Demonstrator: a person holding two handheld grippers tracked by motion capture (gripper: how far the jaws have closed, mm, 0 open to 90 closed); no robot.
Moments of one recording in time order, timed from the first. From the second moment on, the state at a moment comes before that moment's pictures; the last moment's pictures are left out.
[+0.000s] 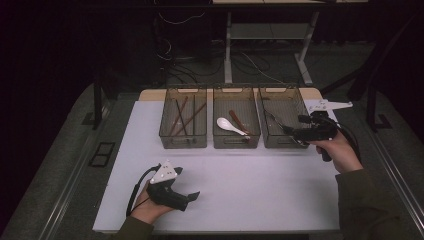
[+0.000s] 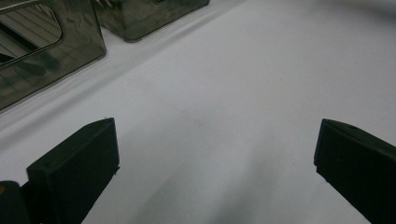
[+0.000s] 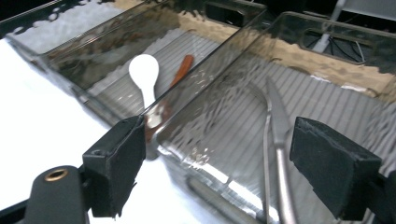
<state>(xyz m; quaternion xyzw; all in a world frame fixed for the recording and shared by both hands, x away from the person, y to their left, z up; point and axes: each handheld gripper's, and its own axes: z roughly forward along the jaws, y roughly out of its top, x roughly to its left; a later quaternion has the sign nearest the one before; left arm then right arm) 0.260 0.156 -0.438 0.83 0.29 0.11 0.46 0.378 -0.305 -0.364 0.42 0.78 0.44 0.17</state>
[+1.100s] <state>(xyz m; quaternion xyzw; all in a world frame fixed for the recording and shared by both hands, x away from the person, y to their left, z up) 0.260 0.156 -0.437 0.83 0.29 0.11 0.47 0.292 -0.296 -0.424 0.37 0.79 0.46 0.14</state>
